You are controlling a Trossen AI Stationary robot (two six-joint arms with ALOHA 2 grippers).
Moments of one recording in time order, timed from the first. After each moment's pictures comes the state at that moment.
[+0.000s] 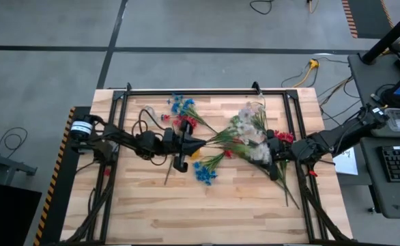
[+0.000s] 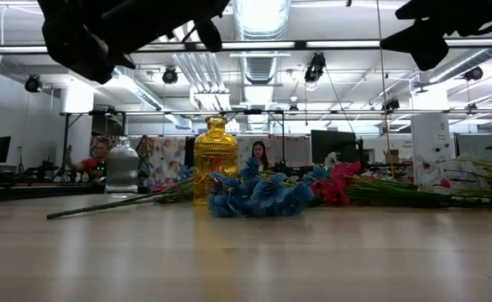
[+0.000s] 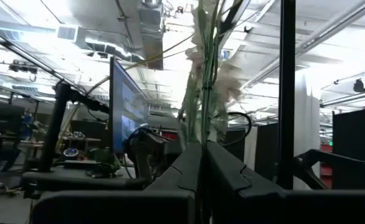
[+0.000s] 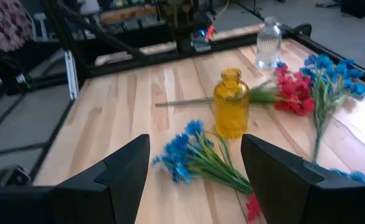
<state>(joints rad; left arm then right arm) -0.07 1.70 0.68 1.57 -0.01 -0.12 0.41 0.73 0.48 -0.06 0.42 0.33</state>
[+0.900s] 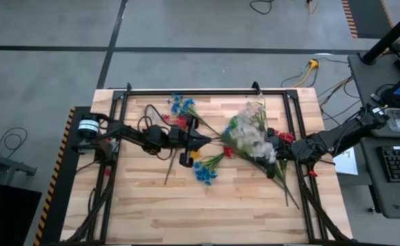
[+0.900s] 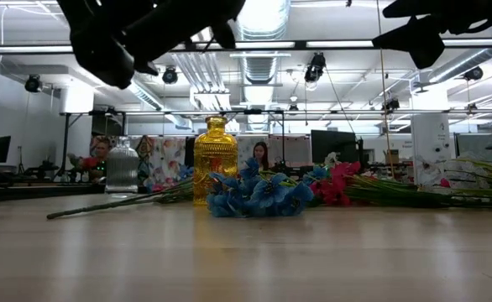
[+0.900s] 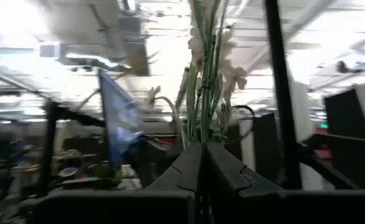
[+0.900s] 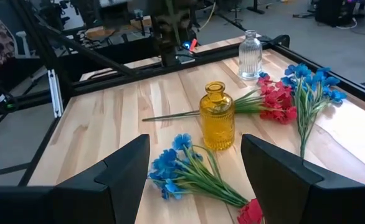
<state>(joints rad) 0.02 1.78 0.76 1.57 0.16 -0.04 0.41 0.75 0.48 -0.02 0.50 0.34</state>
